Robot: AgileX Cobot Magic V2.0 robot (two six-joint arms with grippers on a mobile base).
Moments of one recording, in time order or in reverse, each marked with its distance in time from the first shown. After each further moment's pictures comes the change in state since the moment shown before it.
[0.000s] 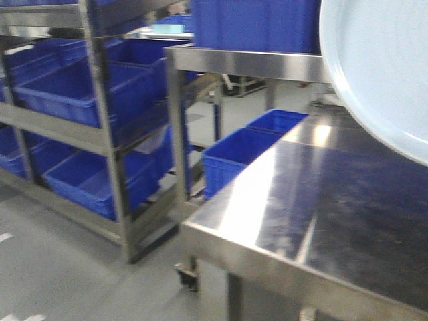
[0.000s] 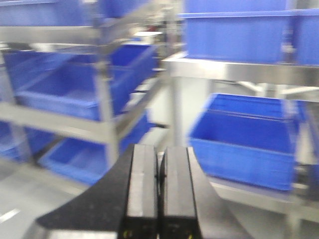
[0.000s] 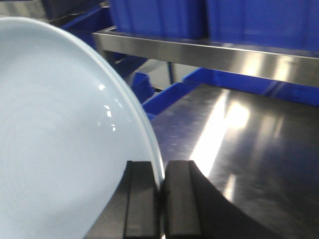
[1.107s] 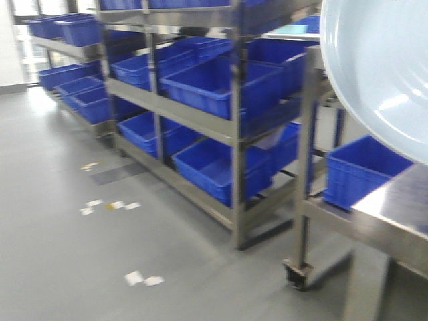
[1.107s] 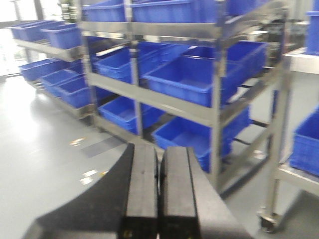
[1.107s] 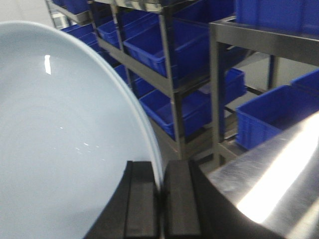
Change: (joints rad) left arm 0.047 0.000 0.000 0.000 -0.001 0.000; right arm 0.002 -0.003 0.002 0.000 0.000 0.000
